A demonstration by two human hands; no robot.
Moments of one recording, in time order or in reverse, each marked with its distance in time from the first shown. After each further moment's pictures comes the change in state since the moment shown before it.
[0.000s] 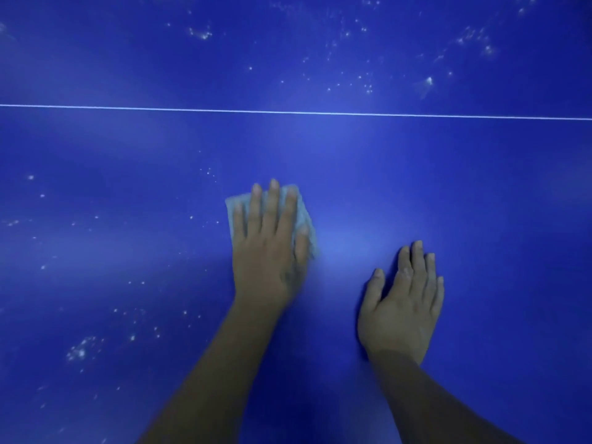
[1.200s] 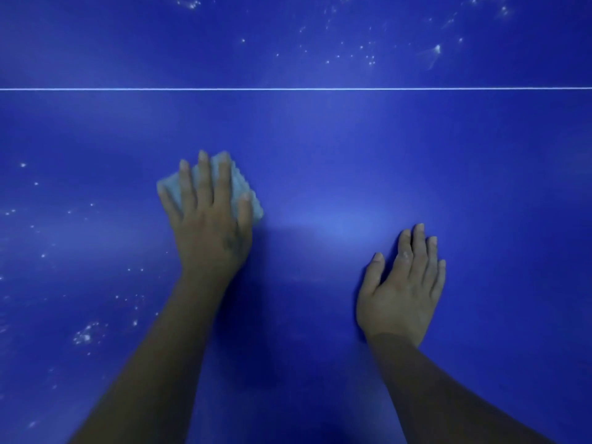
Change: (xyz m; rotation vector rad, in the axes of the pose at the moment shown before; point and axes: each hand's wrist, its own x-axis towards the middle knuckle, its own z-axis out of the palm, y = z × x) left_hand 0.010 -0.068 -0.018 0.167 -0.002 -0.200; right_hand -0.001 -0.002 -0.001 -0.030 0.002 0.004
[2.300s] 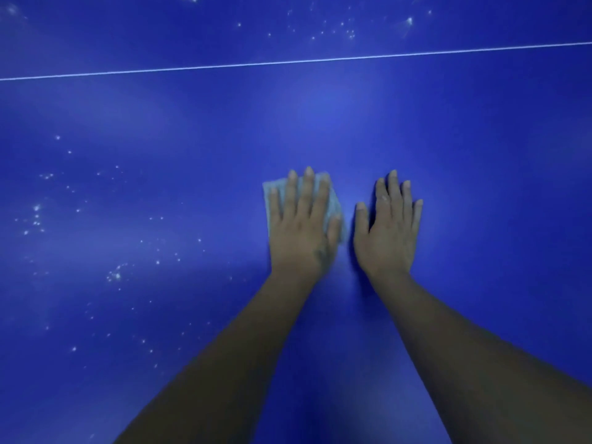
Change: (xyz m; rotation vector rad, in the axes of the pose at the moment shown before) left_hand -0.115 0.102 0.009 -0.100 -0.056 0.322; right_hand -0.008 0.013 -0.013 0.122 -0.153 -0.101
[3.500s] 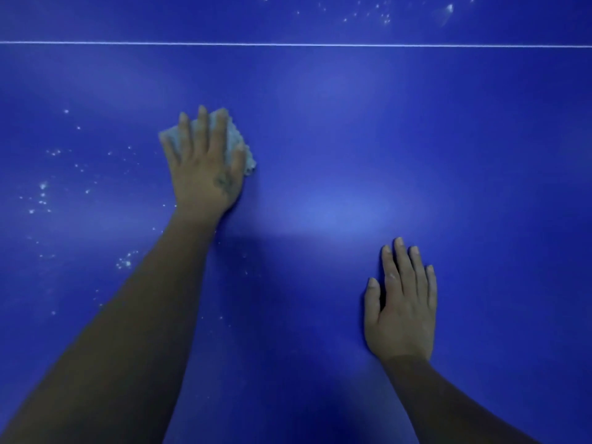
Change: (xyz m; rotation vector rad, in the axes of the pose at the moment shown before) left_hand 0.056 -0.187 -0.031 0.073 0.085 -0.284; right_hand -0.111 0.025 -0.010 -0.082 -0.050 -0.167
